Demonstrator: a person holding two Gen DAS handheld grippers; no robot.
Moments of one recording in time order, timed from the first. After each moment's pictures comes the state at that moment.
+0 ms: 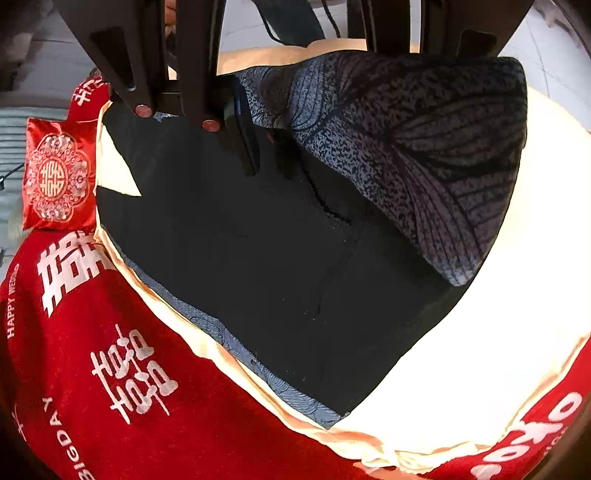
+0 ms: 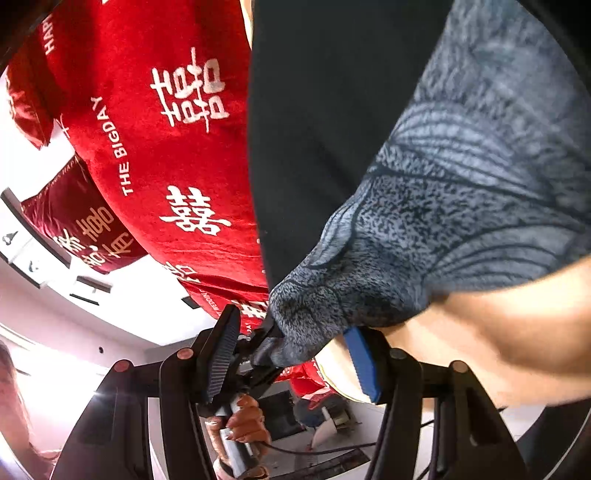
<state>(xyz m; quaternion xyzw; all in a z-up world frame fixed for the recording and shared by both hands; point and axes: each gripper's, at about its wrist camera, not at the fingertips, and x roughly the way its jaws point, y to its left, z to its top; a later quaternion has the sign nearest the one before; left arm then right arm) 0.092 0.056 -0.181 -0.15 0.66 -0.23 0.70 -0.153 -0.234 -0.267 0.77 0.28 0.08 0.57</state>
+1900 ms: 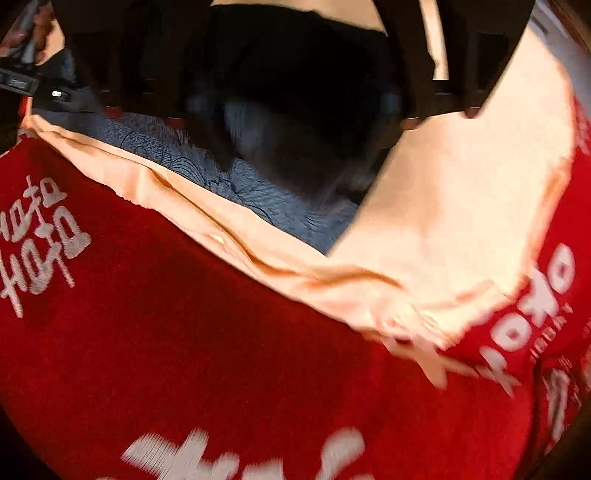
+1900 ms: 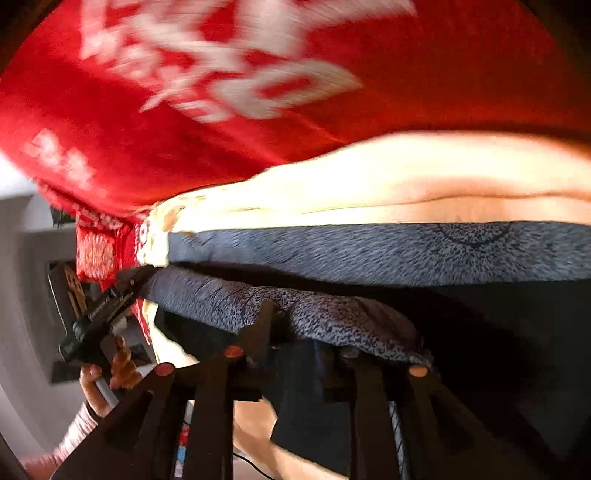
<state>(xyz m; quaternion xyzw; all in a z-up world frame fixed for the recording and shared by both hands) 0.276 -0.024 -0.164 -0.06 0.58 -0.07 0.81 0.181 -0.379 -0.213 0.38 0.63 0.11 0.67</state>
